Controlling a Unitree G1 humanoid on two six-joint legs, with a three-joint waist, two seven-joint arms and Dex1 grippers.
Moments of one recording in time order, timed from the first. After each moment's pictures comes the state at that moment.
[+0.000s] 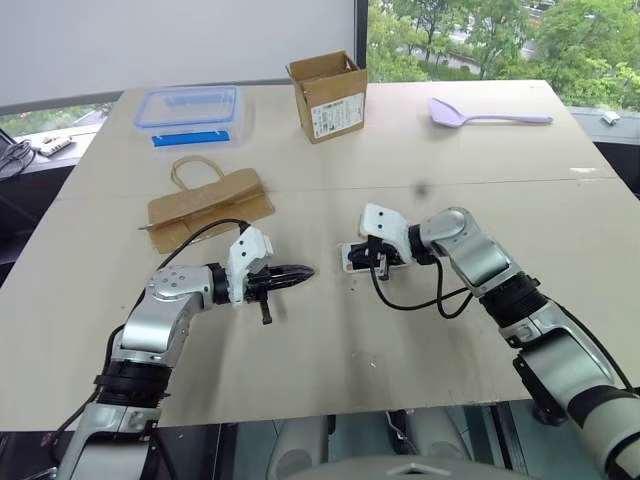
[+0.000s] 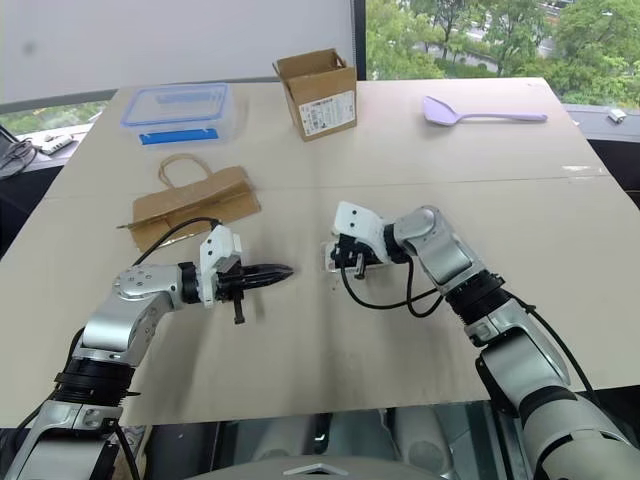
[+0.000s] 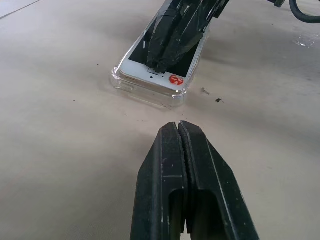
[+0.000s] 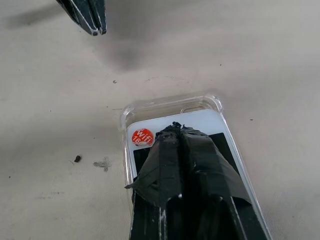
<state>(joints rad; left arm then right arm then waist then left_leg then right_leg) -0.27 0.66 -0.02 0.05 -0.36 0.26 -1.16 -0.80 -0.32 0.47 0.29 -0.04 0.43 1.05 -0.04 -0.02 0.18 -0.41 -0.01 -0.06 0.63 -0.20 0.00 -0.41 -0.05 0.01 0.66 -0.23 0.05</state>
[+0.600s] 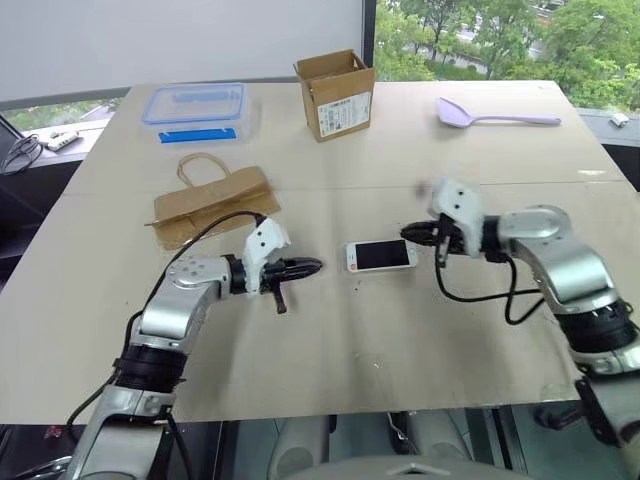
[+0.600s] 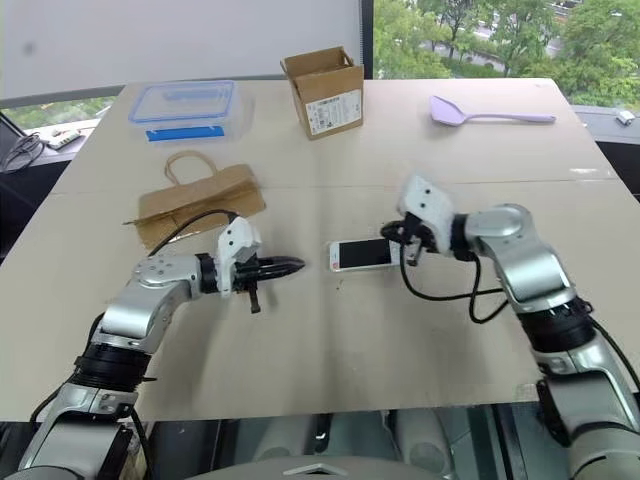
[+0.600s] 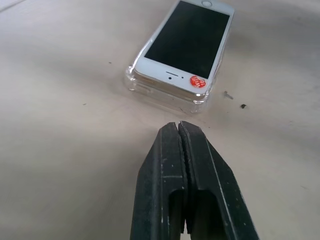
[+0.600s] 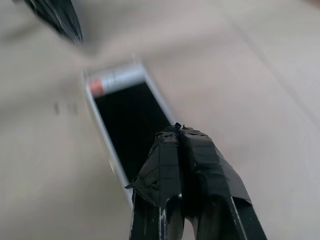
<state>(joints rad) -0.38 0.61 -0.12 0.11 -0.28 0.28 -1.09 -0.55 -0.63 0.19 -0.17 0.13 0.66 0.99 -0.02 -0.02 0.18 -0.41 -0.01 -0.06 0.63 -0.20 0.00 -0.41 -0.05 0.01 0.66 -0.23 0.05</state>
